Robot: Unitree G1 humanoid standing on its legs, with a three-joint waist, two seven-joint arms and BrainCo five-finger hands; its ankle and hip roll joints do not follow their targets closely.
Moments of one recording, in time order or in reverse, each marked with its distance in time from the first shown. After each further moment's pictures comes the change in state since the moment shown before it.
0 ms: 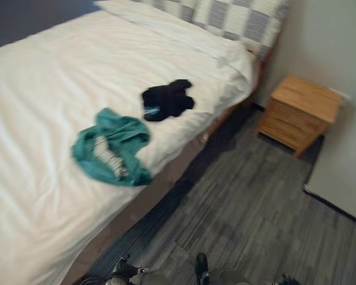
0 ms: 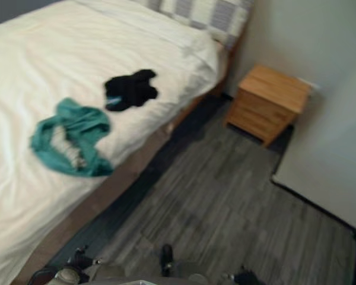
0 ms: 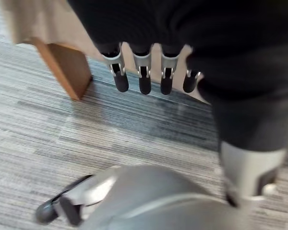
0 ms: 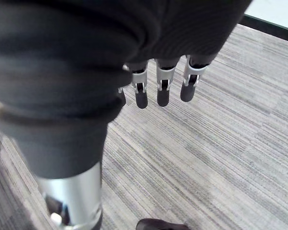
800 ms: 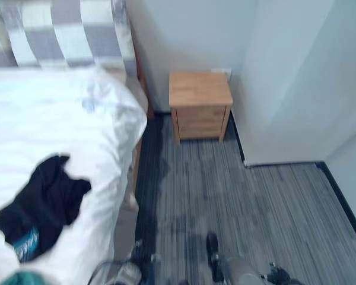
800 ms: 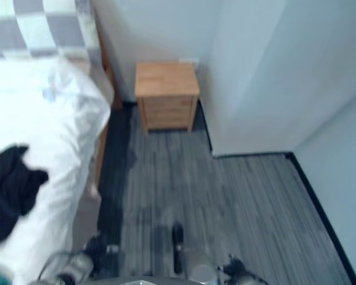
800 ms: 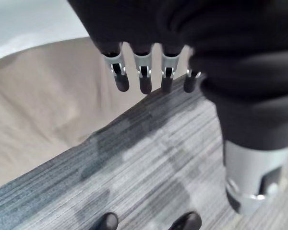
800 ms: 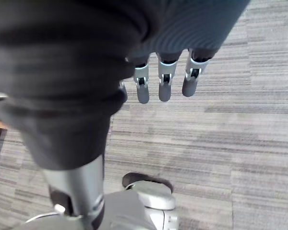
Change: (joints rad) left arm -0.023 -0.021 -0.082 0.019 0.078 0.010 0.020; right arm 0.052 0.051 0.011 -0.044 -0.038 0.006 -0.013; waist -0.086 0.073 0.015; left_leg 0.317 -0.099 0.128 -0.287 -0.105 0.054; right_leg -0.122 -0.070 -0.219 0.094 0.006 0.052
